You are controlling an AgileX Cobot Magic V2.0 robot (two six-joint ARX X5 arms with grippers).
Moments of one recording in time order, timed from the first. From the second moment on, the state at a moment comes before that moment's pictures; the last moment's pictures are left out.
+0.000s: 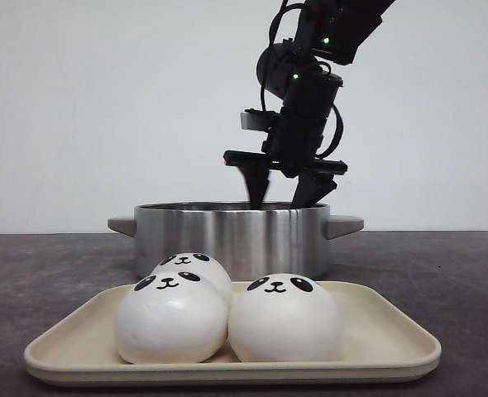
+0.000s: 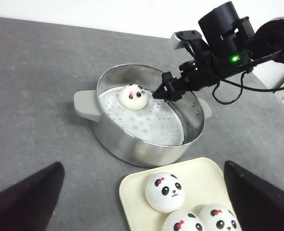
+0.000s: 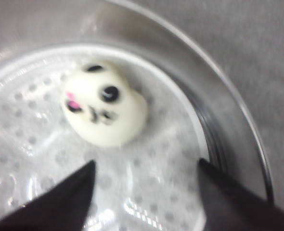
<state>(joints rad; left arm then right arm) -0.19 0.50 0.83 -0.70 0.33 -0.23 0.49 2.14 1.80 -0.66 -0.02 0.17</state>
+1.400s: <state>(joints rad) -0.67 1.60 1.00 -0.44 0.18 -0.41 0.80 1.10 1.81 -0.94 0.32 0.15</state>
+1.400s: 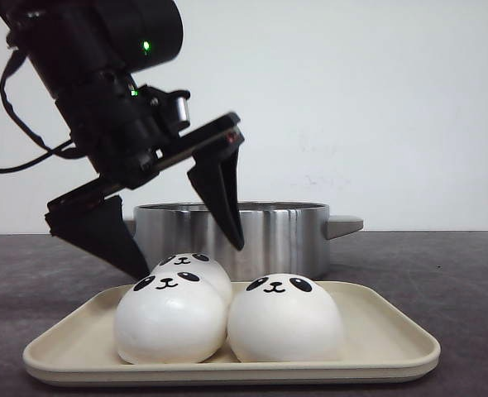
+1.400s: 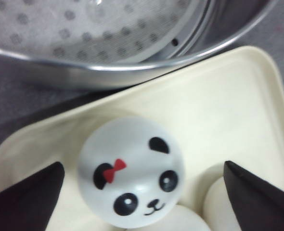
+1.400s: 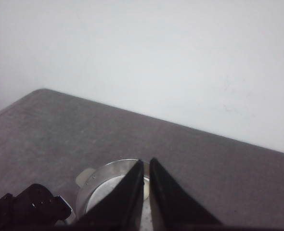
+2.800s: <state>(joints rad) -0.76 1.38 1.23 -0.56 0.08 -0.34 0.80 1.10 1.81 -0.97 0.32 0.15</state>
